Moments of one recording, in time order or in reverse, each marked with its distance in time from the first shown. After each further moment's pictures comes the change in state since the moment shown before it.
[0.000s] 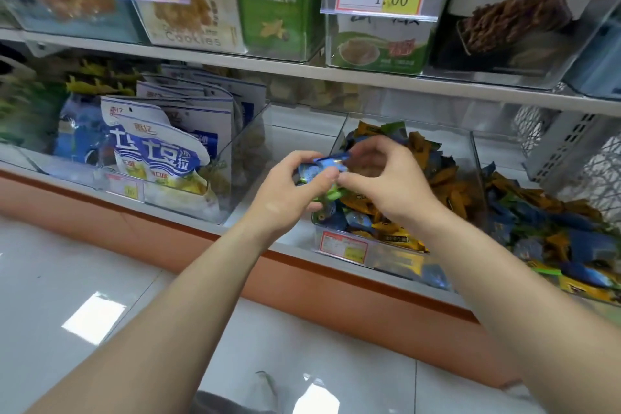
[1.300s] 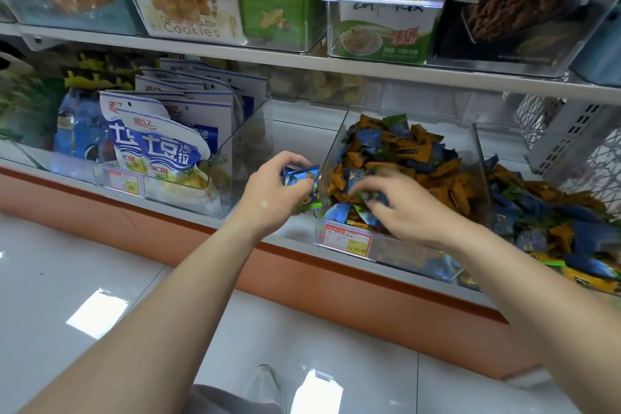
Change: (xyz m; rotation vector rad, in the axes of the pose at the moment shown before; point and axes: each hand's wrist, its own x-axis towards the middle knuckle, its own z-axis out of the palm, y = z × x) left_hand 0.004 -0.019 -0.023 0.440 0.085 0.055; right_hand -0.013 0.036 -0.021 -0.709 -0.376 -0.092
